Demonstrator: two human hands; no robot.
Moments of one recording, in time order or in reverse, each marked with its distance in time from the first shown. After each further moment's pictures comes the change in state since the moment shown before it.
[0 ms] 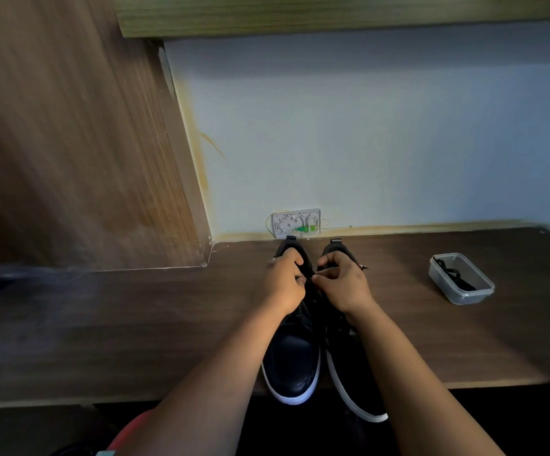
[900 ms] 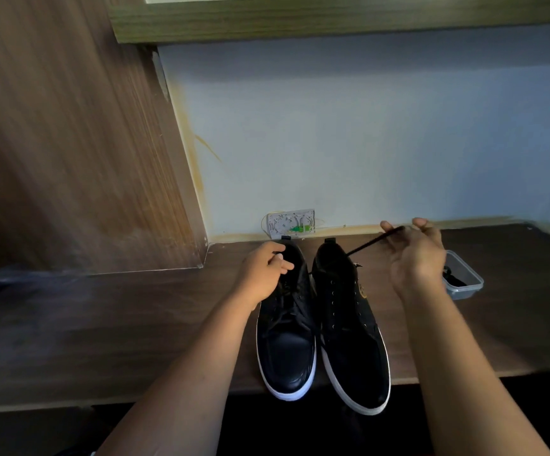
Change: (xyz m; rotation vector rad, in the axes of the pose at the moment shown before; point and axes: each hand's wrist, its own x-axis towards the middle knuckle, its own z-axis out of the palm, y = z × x) left_hand 0.007 -0.016 -0.027 -0.421 -0.079 -0.109; right_hand 0.006 -0.022 -0.085 1.022 0.535 -0.006
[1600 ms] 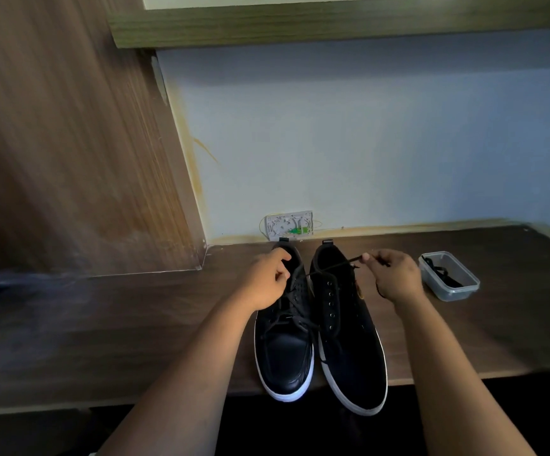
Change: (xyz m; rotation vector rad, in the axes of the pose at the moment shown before) left_hand -0.009 0.005 -0.004 0.406 -0.149 0.166; right_hand 0.006 0.024 -0.030 -1.105 -0.299 -0.155
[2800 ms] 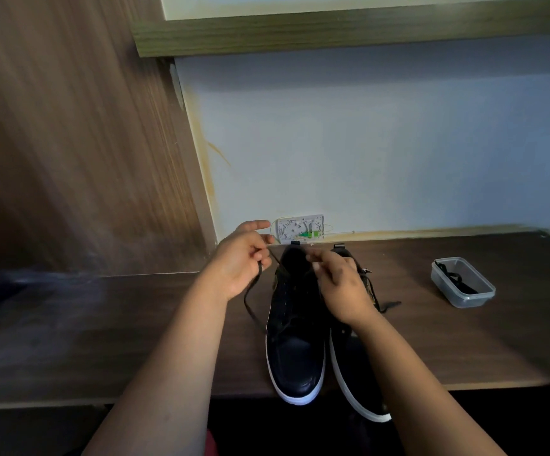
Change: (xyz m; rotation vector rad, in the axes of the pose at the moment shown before) left_hand -0.017 0.024 -0.071 -1.297 0.161 -0.326; right_hand -0.041 -0.039 0.072 -0.033 -0.231 -0.432
